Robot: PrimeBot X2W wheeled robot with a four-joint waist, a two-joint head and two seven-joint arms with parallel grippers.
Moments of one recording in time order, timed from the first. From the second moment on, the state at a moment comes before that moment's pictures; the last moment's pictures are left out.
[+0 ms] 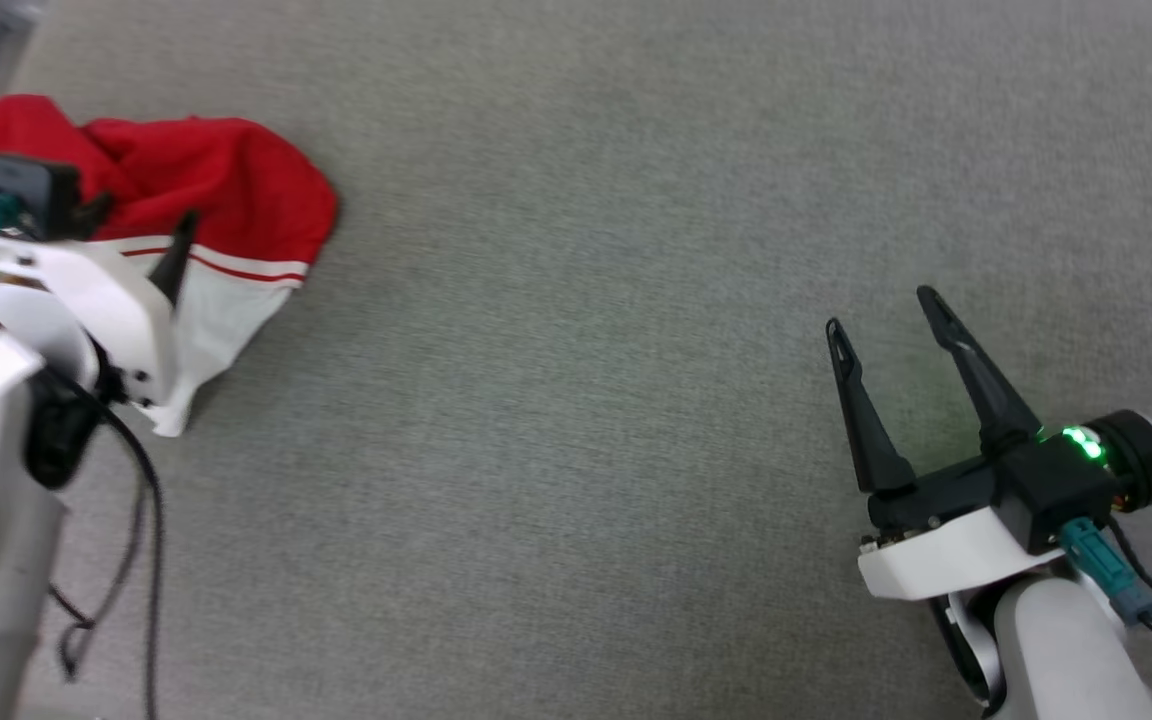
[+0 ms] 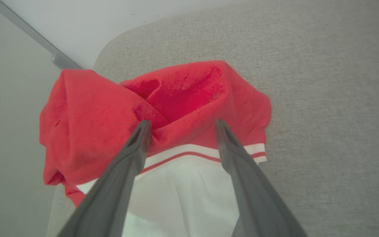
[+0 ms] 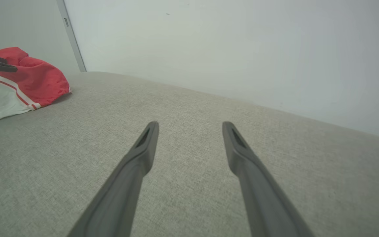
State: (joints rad) left arm -0.64 0.47 -0.17 0.43 -0.34 -0.13 0.19; right arm -0.21 -0.05 0.12 0.03 -0.07 0.13 -0.26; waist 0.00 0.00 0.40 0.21
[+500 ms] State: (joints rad) left arm -0.81 0.72 -0.38 0.56 -0.64 -0.13 0.49; right arm -0.25 -0.05 0.11 0.00 -0.08 0.13 -0.26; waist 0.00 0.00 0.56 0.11
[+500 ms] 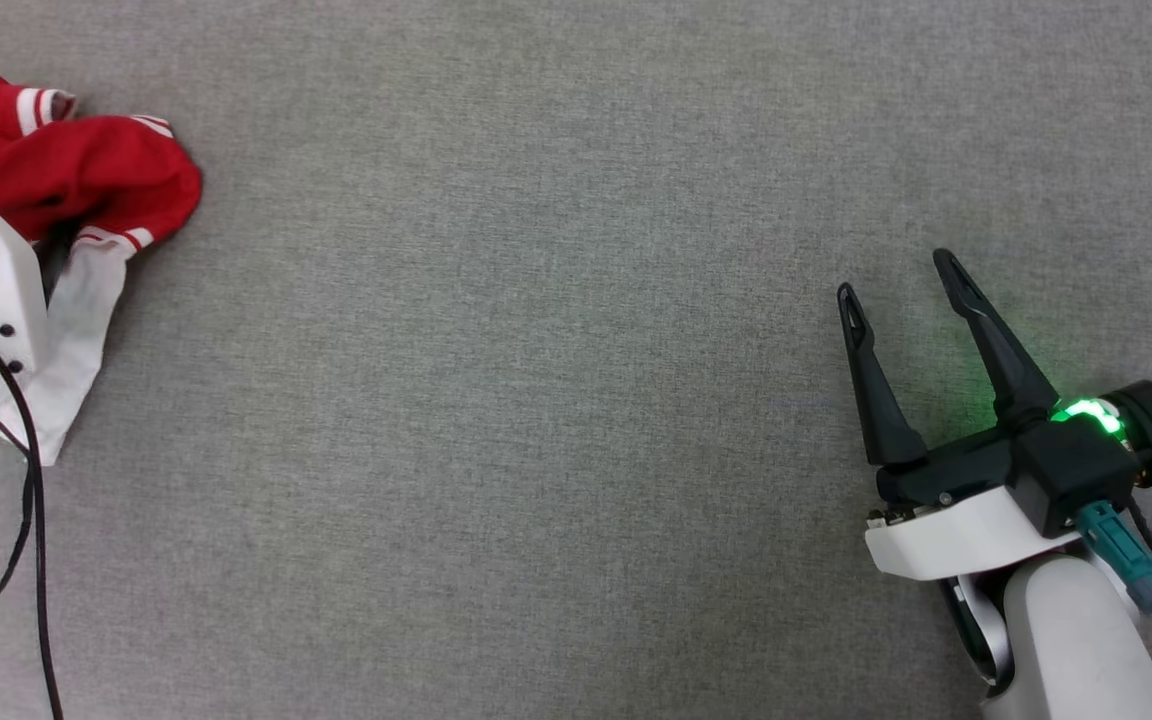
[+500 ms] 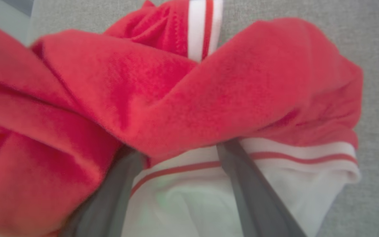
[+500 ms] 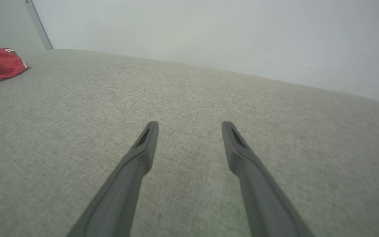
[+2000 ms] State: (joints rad) left arm -0.87 0.55 -0.48 0.09 -0.54 -0.04 -0.04; right arm -0.16 -0.05 0.05 0.06 0.05 0.13 -0.26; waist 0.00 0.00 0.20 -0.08
